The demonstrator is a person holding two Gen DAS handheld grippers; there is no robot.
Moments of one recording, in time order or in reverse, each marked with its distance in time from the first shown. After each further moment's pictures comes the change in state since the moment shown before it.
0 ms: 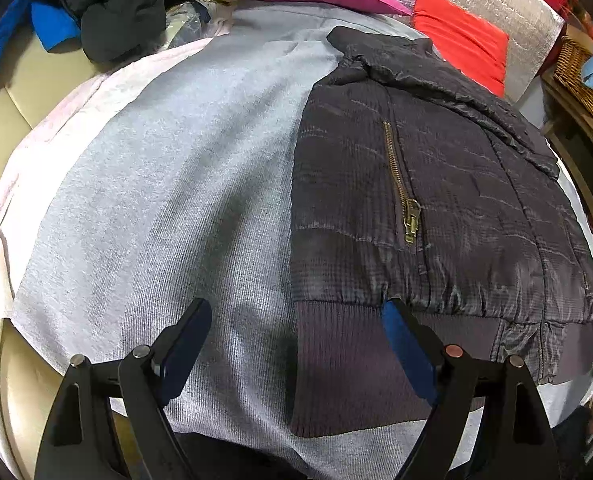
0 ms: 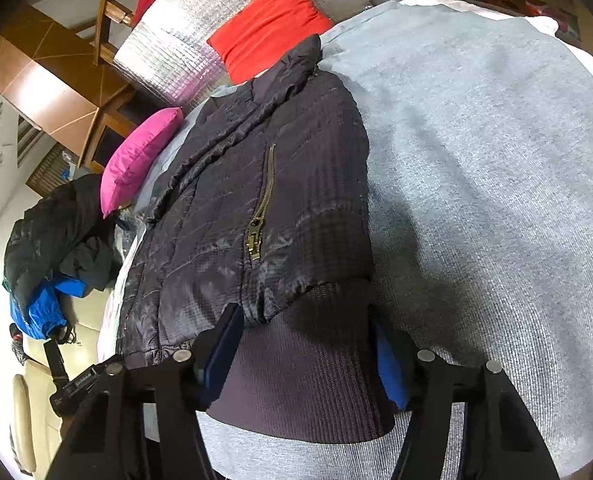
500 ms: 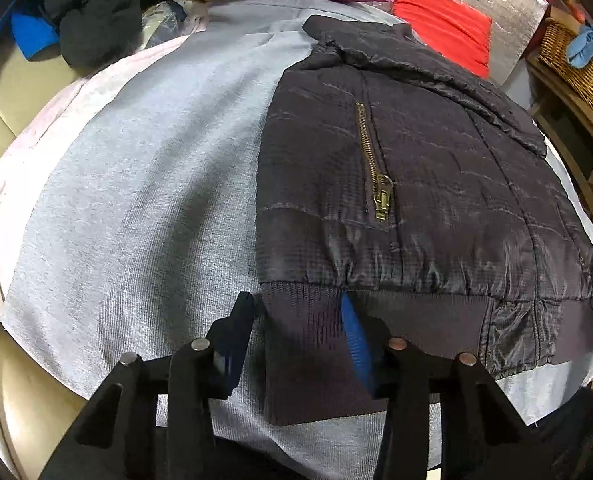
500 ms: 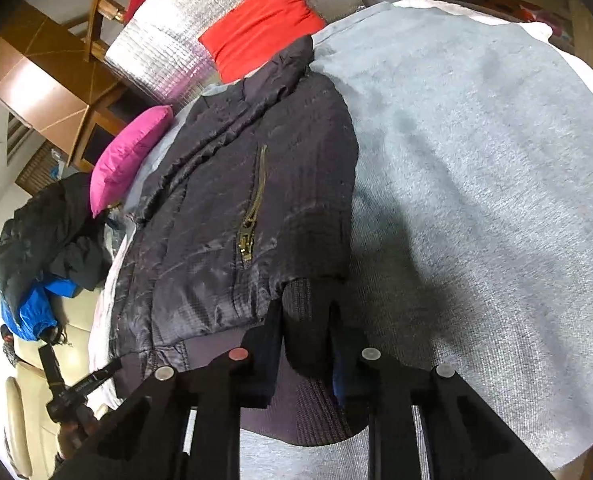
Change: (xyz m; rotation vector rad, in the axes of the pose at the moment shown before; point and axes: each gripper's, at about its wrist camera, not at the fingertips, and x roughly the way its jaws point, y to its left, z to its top) left arm 0.002 -0.015 -0.008 0.056 0.025 -0.033; right arm -0.004 0.003 0.003 0.005 0.006 -0.048
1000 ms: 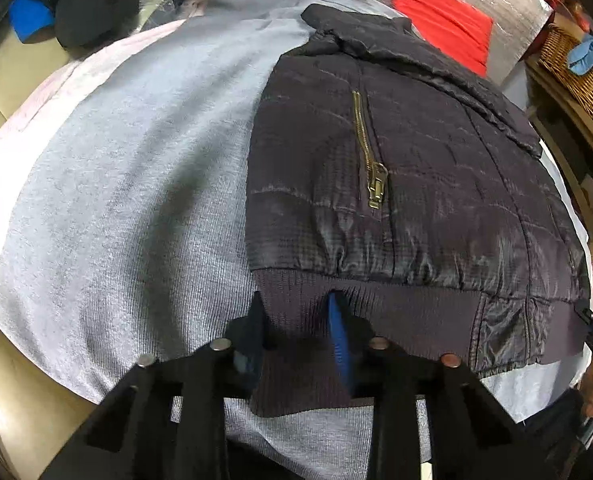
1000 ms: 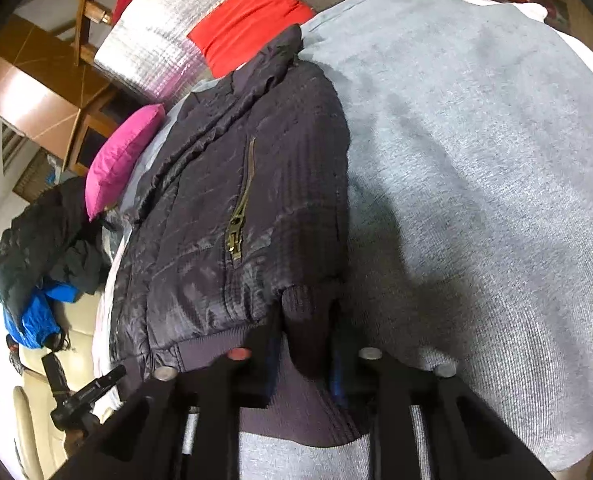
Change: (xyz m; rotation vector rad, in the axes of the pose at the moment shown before) left arm 0.005 0.004 -0.002 -0.034 0.038 -0.049; right arm 0.010 -0.005 0.000 0.025 0.040 0.000
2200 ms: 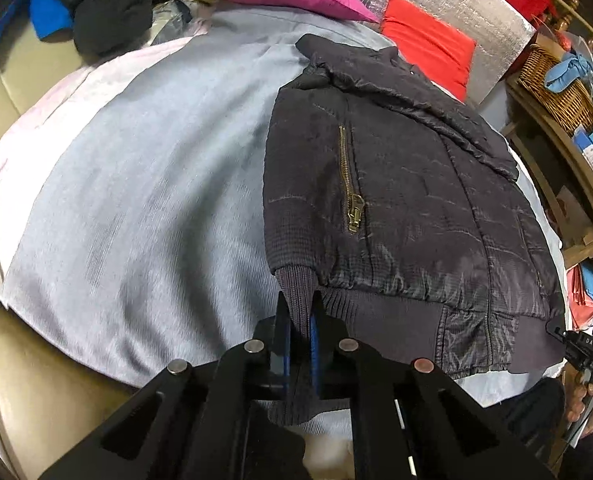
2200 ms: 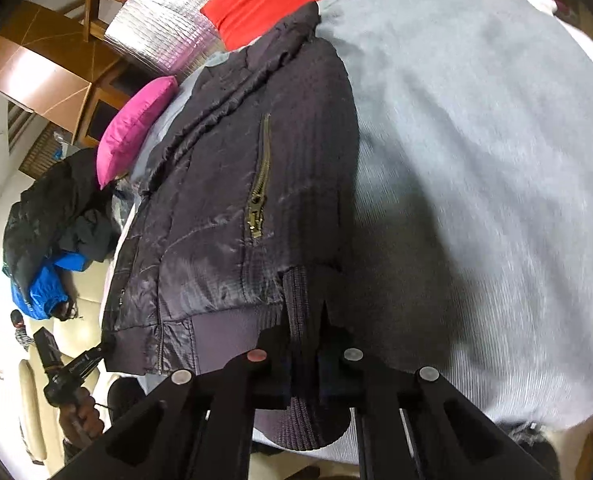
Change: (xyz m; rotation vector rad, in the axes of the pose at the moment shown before) left arm -0.043 0.010 0.004 -0.013 -0.053 -0.074; right arm -0.014 -0.001 -0.018 -0.025 0.092 0.040
